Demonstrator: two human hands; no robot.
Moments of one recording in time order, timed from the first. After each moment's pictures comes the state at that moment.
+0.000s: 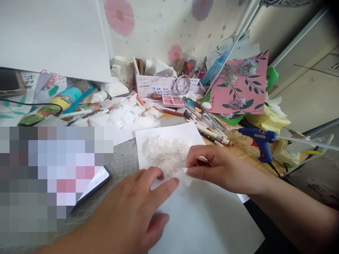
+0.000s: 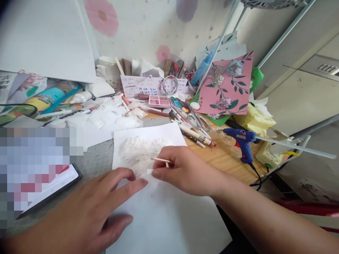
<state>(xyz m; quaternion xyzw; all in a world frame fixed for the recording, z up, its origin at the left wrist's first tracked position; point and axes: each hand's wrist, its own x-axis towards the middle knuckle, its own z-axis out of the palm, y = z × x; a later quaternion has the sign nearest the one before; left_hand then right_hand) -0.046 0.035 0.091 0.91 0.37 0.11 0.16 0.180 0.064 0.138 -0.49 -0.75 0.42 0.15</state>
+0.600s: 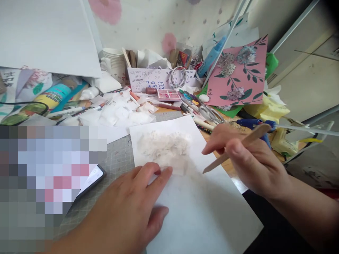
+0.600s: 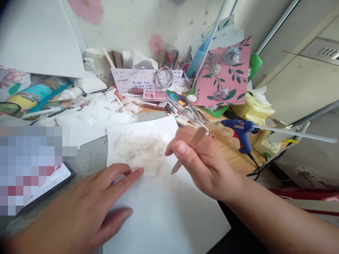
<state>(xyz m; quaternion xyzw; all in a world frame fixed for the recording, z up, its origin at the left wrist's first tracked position) -0.040 0.037 0.089 0.91 0.38 0.07 0.12 0.205 0.045 0.143 -0.43 -0.79 0.24 0.37</state>
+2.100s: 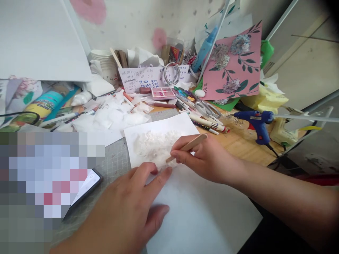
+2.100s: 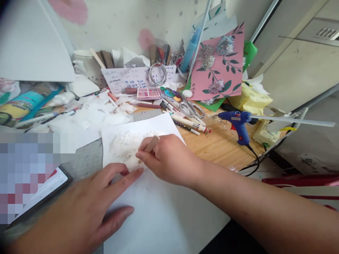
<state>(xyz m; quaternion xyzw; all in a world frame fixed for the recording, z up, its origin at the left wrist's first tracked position) -0.041 0.039 0.089 0.92 0.38 0.06 0.11 0.172 0.067 0.119 -0.45 -0.78 0.29 0.32</state>
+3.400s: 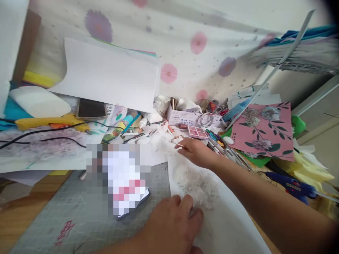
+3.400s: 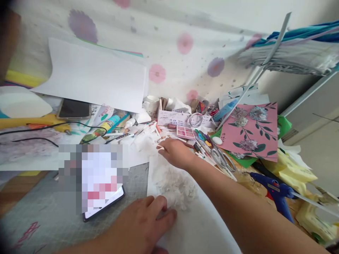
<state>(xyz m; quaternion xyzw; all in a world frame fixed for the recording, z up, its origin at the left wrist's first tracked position) -0.040 0.045 0.097 0.92 0.35 0.02 0.16 0.101 0.185 0.139 -0.42 -0.90 0.12 0.08</state>
